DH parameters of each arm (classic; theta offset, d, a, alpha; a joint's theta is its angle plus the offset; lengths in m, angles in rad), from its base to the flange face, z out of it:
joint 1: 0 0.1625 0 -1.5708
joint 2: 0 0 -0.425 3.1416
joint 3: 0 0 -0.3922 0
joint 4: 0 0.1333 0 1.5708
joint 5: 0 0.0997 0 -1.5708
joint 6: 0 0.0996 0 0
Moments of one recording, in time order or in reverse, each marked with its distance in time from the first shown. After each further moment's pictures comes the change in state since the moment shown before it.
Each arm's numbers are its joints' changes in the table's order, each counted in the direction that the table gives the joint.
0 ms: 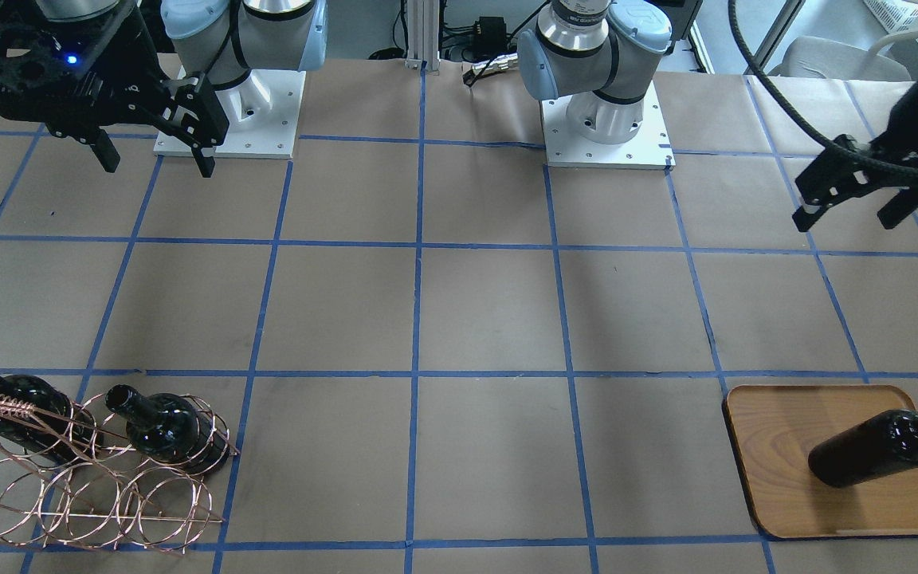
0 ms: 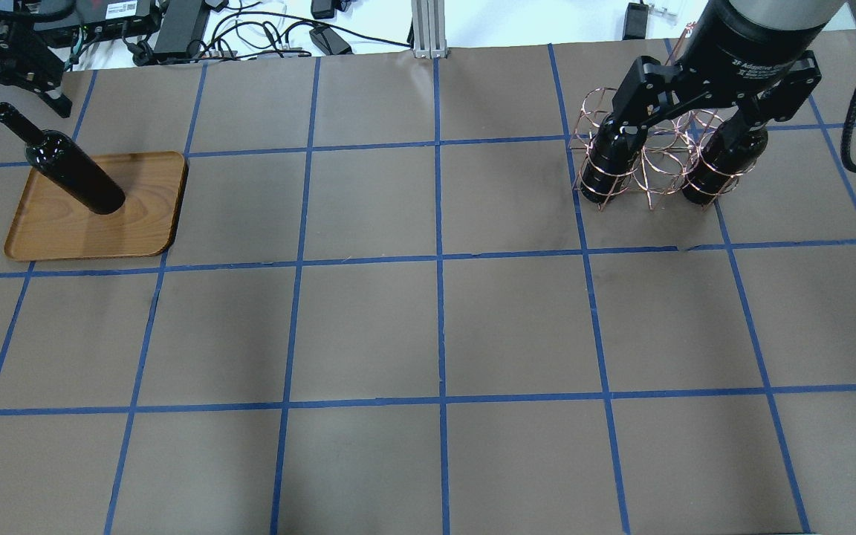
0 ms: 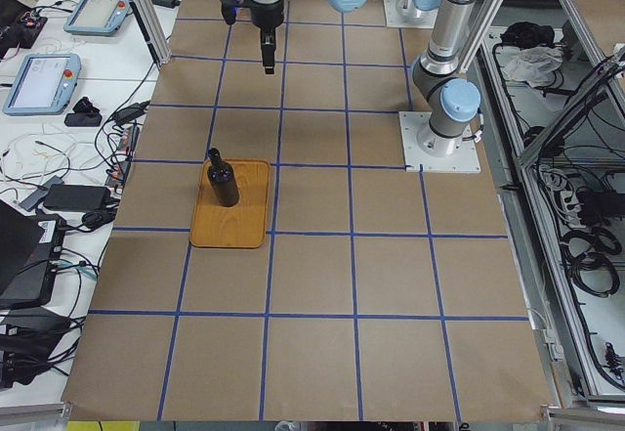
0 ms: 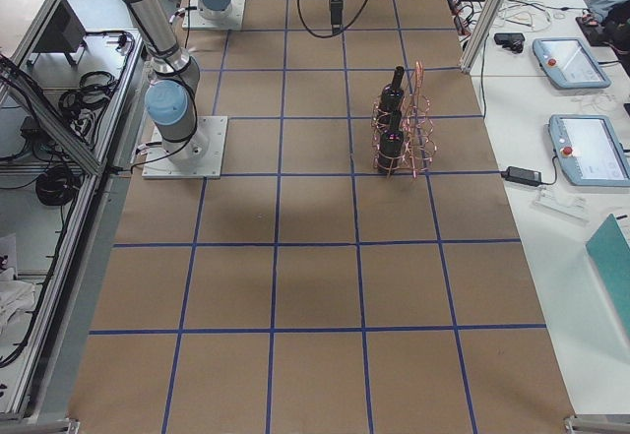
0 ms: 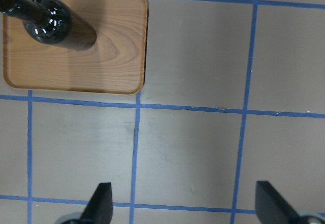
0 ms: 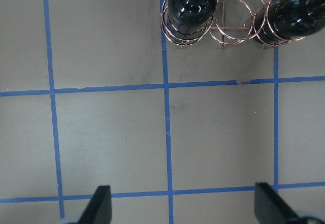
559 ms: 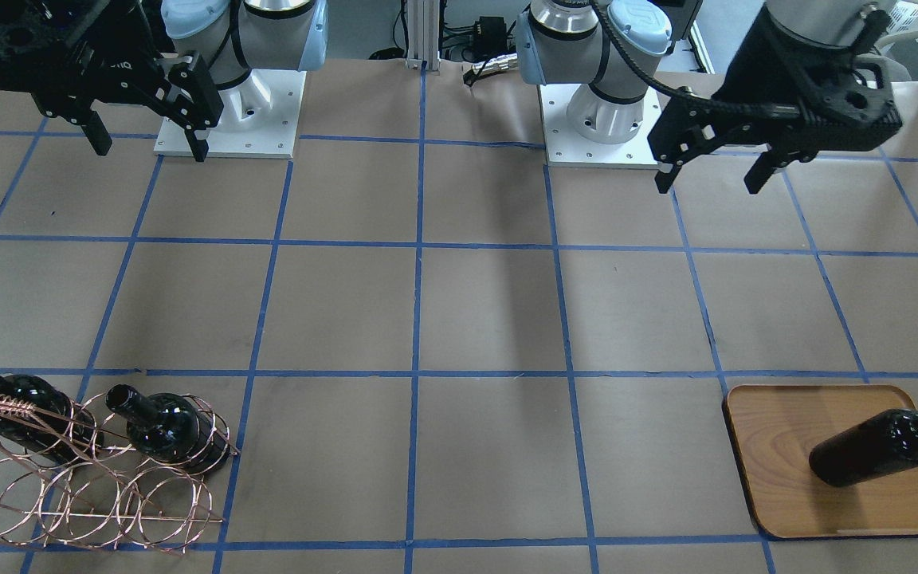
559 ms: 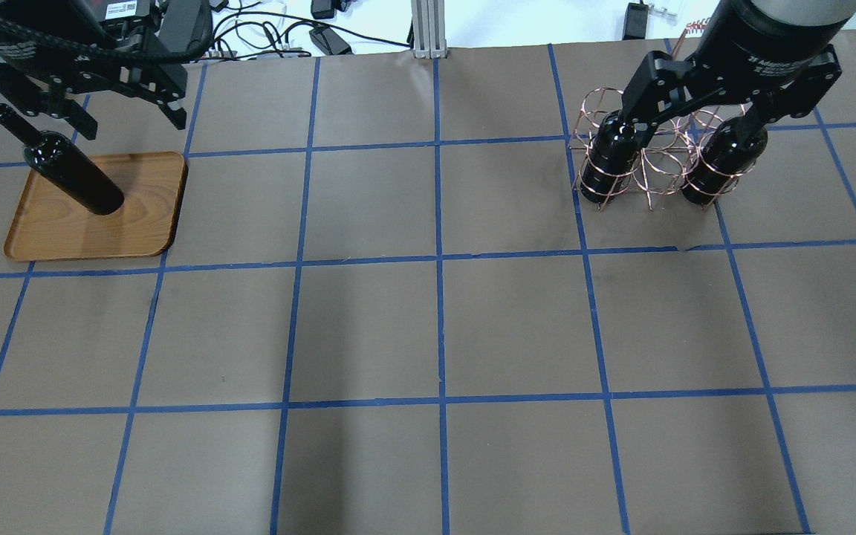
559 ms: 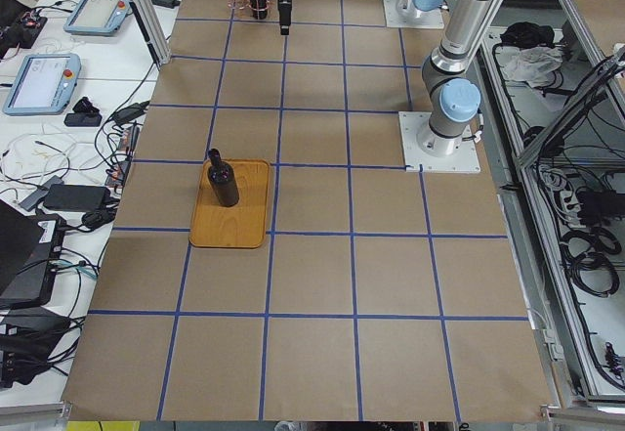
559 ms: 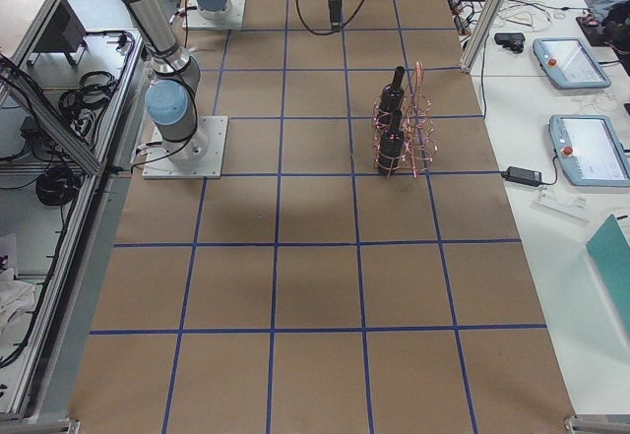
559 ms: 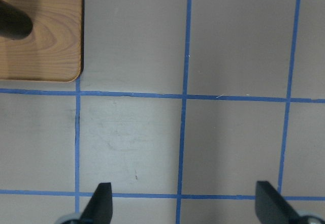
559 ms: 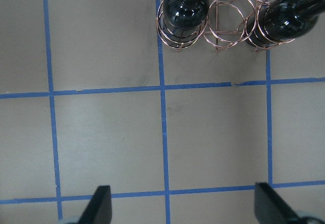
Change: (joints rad) left arm -0.237 -0.066 -0.050 0.002 -0.012 -0.180; right arm -0.001 0.022 0.000 0.002 -0.007 0.001
